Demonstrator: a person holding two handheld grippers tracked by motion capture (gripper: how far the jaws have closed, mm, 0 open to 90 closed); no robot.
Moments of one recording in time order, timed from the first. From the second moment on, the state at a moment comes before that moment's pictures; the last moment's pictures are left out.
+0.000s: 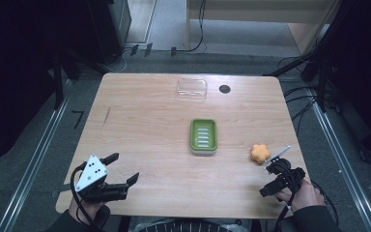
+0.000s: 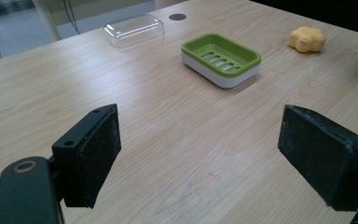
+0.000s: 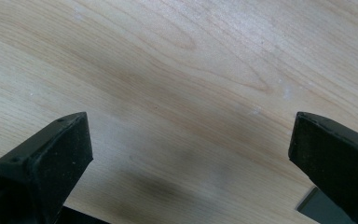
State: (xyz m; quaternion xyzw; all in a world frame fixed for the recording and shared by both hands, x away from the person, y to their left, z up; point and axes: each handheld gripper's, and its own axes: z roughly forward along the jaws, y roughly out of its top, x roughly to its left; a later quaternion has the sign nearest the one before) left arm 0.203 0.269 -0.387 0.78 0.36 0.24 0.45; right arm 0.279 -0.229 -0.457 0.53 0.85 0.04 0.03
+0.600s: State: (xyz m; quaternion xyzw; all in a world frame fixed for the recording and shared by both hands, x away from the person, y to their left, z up) left arm 0.207 0.264 -0.387 0.78 0.36 0.24 0.45; right arm 0.278 -0.230 -0.459 0.53 0.85 0.04 0.04
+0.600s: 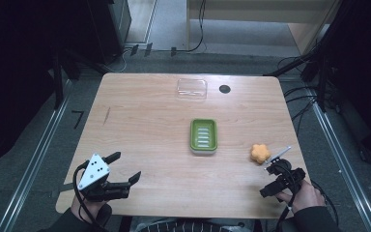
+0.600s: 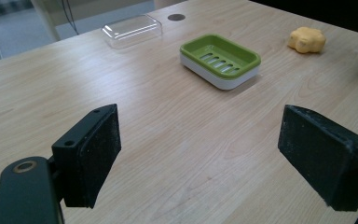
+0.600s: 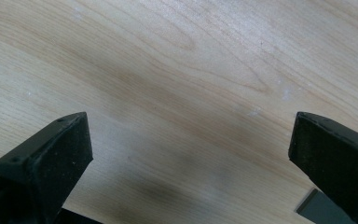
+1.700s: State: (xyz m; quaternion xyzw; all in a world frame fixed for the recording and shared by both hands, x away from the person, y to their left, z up) left arm 0.210 0.262 -0.387 0.79 0.35 0.24 0.45; right arm 0.290 -0.224 -0.446 0.53 0.84 0.07 0.08
